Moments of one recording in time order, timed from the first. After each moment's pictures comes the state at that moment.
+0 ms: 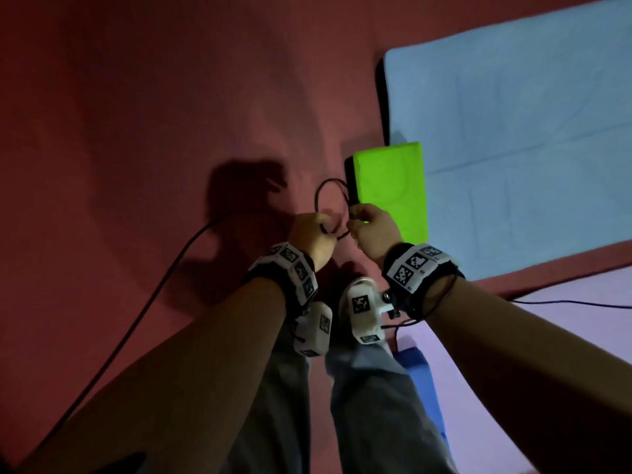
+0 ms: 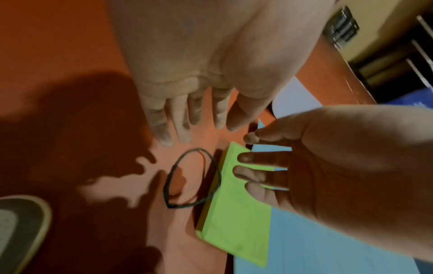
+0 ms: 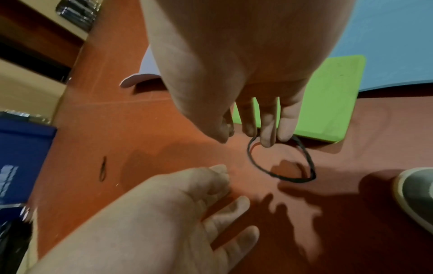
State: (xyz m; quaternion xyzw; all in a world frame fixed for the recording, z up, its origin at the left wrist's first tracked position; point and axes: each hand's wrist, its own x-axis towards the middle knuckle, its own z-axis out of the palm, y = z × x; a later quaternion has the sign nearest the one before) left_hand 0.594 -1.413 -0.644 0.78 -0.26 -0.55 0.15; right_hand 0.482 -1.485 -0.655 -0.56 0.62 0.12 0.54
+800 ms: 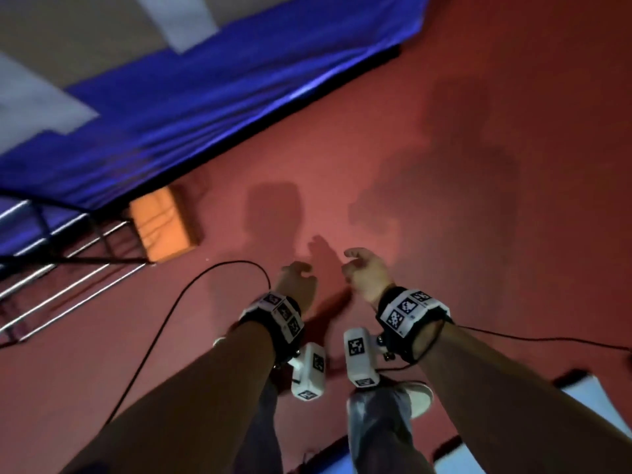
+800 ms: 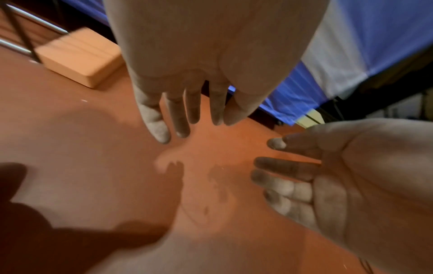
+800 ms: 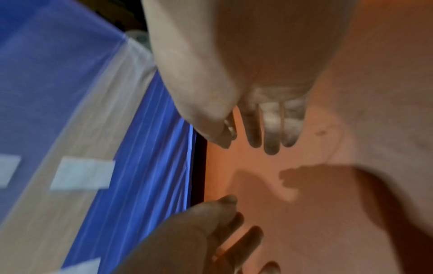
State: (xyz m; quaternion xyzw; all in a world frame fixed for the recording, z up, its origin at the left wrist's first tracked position) left_hand 0.636 -0.887 -0.441 0.73 0.41 -0.29 0.47; right_hand 0.695 -1.036 -0.441 -0.78 0.14 0.42 0.44
